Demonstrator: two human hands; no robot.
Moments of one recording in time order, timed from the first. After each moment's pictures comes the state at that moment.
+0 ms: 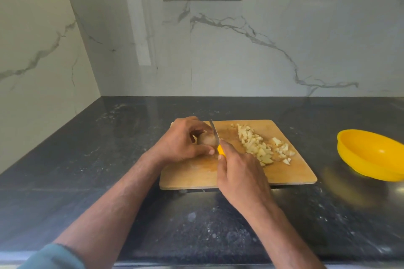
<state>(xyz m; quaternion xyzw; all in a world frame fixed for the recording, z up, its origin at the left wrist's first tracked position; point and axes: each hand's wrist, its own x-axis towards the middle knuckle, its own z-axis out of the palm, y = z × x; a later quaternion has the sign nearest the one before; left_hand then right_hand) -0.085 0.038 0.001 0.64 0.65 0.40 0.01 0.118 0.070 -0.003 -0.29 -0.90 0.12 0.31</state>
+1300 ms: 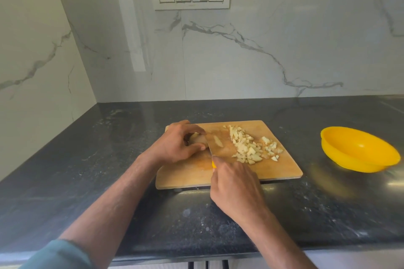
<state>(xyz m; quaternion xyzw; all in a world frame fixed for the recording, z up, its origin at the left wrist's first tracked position) -0.083 0.033 0.004 0.64 0.69 0.33 0.01 0.137 0.053 -0.002 -0.30 -0.92 0.10 0.22</state>
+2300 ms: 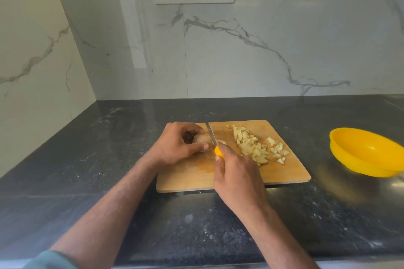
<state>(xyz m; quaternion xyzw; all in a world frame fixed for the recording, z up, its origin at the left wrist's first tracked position) -0.085 0.036 -0.001 0.60 0.68 0.43 0.04 0.119 0.068 -0.005 -0.30 -0.88 0.14 0.33</state>
